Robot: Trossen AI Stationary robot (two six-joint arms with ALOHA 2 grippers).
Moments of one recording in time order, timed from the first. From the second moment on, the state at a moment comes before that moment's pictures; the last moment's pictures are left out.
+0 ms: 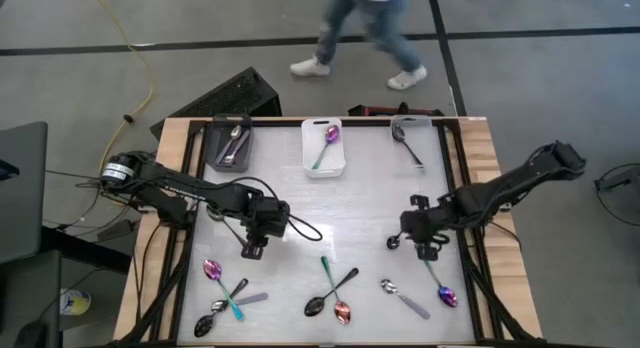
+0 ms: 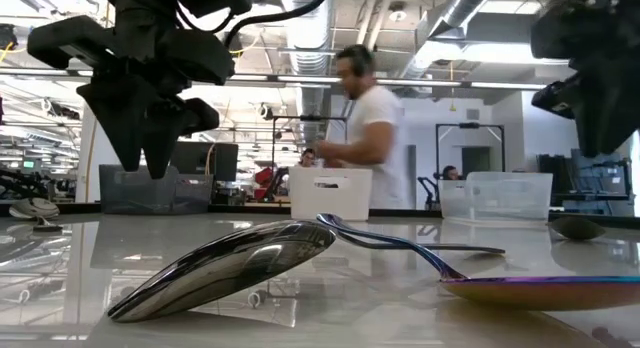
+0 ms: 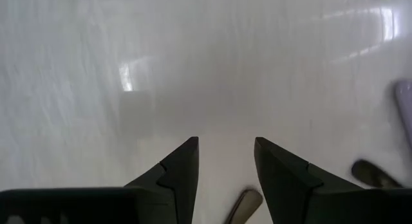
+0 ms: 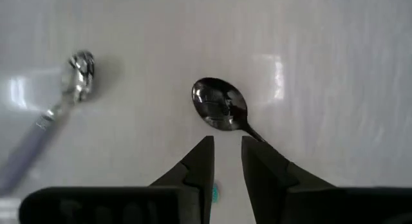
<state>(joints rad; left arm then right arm) -0.12 1.50 0.95 -0.70 0.12 0.03 0.37 1.04 0.67 -0.77 0.08 0.37</state>
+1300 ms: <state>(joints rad) -0.12 1.50 0.95 -0.59 0.12 0.43 0.67 1.58 0.82 -0.32 -0.16 1.48</state>
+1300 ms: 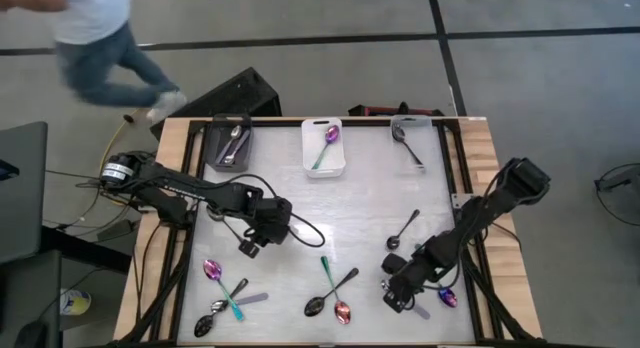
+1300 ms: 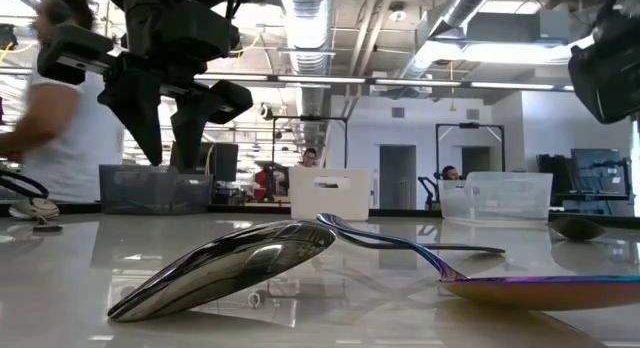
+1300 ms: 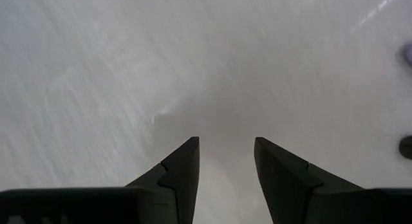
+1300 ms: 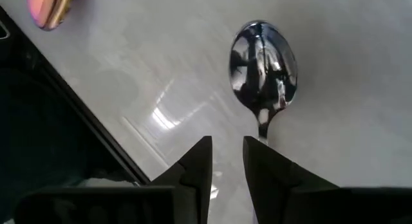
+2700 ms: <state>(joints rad) -0.12 1.50 0.95 -0.52 0.12 0.47 0.45 1.41 0.88 -0.56 -0.57 1.32</state>
